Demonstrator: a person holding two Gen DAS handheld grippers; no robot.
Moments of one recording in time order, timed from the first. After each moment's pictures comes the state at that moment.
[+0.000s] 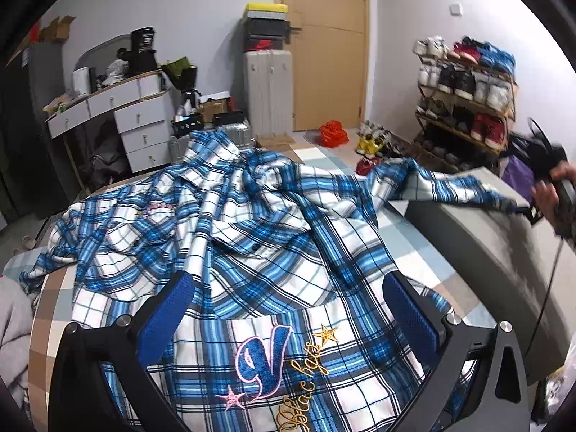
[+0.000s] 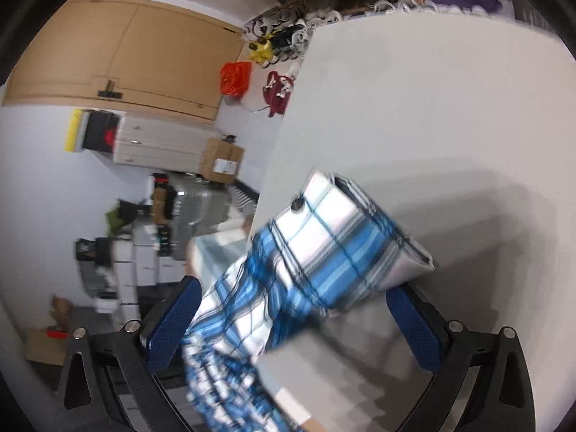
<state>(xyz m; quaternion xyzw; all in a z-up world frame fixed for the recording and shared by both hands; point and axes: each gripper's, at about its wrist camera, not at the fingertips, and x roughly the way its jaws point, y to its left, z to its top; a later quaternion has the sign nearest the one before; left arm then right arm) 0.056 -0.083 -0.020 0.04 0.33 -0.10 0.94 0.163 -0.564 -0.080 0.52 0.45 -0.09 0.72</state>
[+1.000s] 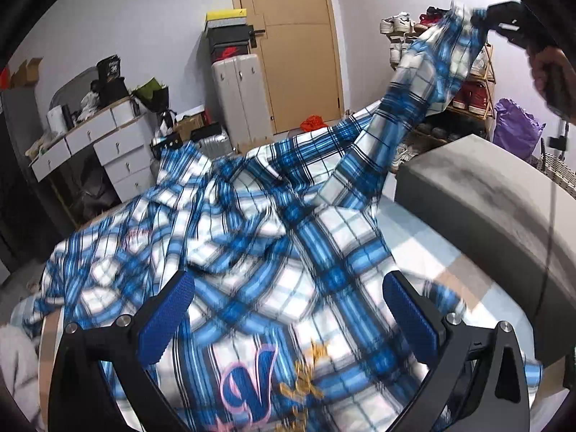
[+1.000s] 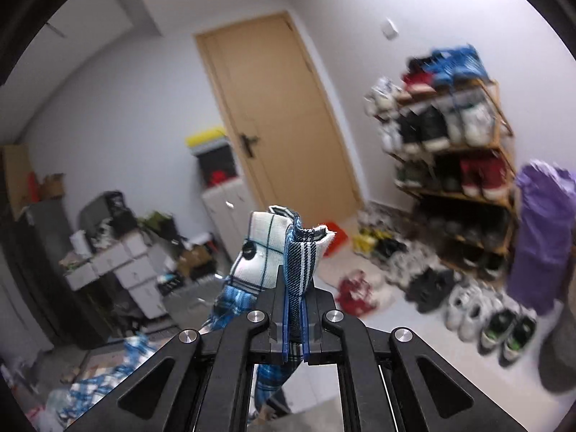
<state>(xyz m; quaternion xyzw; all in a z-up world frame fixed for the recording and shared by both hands) 0.073 -0.116 -0.025 0.11 0.31 -0.13 0.94 0.150 -0.510 0.118 0.18 0.11 -0.01 0.98</state>
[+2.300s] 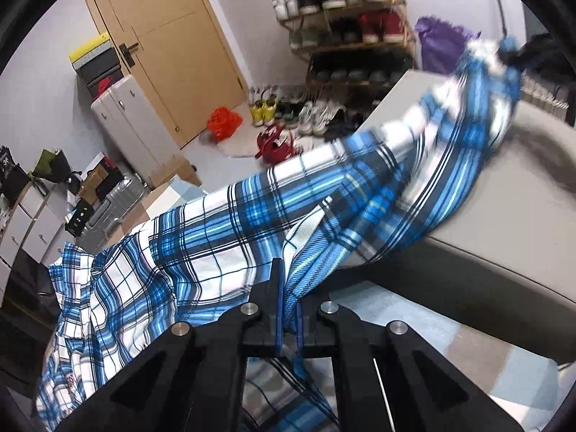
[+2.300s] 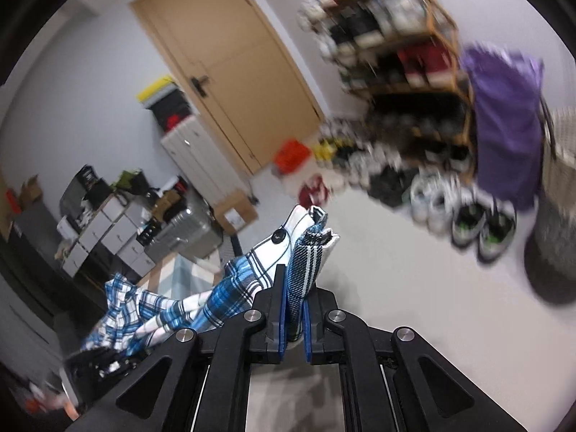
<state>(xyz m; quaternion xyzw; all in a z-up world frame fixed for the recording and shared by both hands) 0.163 -0.226 -0.045 0.27 0.33 -0.28 0.86 0.099 -0.602 -0.054 0.30 0.31 -0.06 0.90</state>
